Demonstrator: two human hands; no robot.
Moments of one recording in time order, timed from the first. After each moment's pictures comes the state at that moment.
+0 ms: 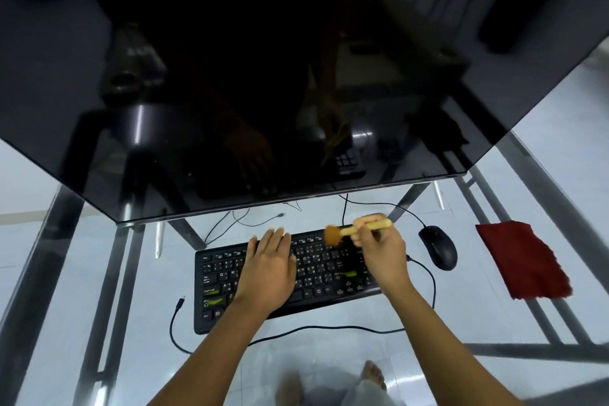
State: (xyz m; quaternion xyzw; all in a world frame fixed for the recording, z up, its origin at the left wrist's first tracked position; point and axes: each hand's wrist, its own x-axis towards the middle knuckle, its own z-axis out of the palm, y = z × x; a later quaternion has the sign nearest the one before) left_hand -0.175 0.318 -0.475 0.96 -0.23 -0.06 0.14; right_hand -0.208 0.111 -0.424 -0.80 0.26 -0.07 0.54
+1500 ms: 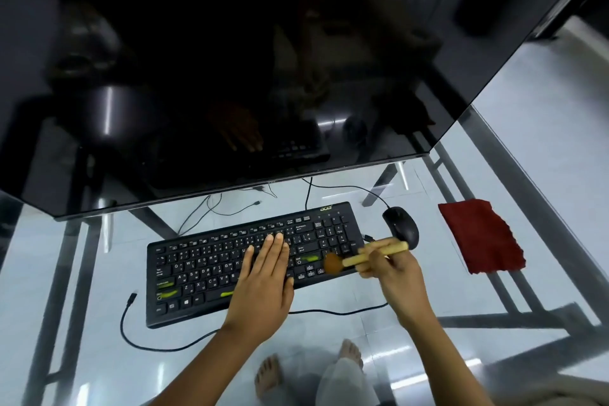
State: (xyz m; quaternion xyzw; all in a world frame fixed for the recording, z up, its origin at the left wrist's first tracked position) left_hand -0.236 0.273 -0.497 0.95 -0.29 -0.05 0.10; right_hand -0.292 0.052 -0.426 -0.79 0.28 -0.11 0.53
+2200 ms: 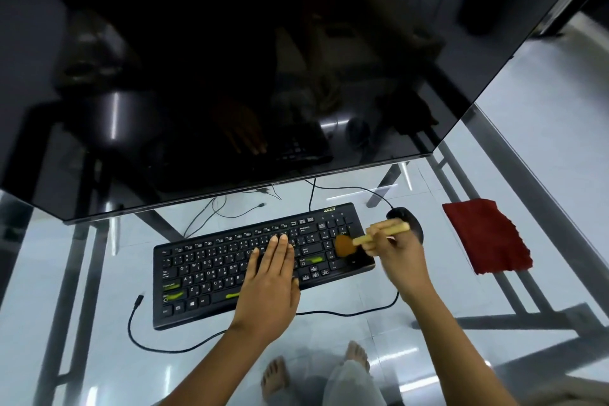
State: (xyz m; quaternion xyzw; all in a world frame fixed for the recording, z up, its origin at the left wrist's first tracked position) left_hand -0.236 0.269 -0.491 0.95 -0.29 -0.05 0.06; right_hand -0.262 0.041 -0.423 -0.78 0.30 -0.13 0.53
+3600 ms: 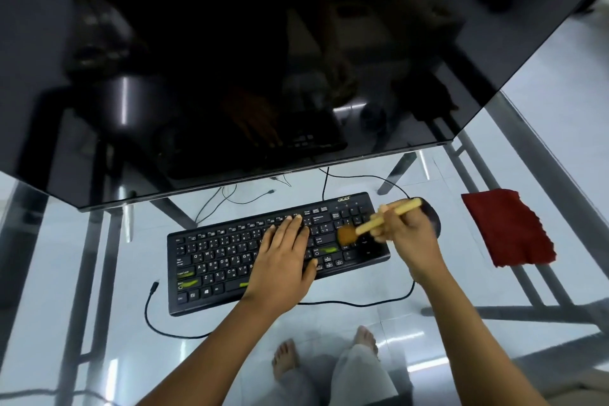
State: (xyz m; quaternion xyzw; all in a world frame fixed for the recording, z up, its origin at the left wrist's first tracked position) left_hand -0.212 0.266 -0.484 0.95 -0.30 -0.05 0.09; right_hand -0.243 0.042 -0.427 -0.79 0.28 -0.07 0.54
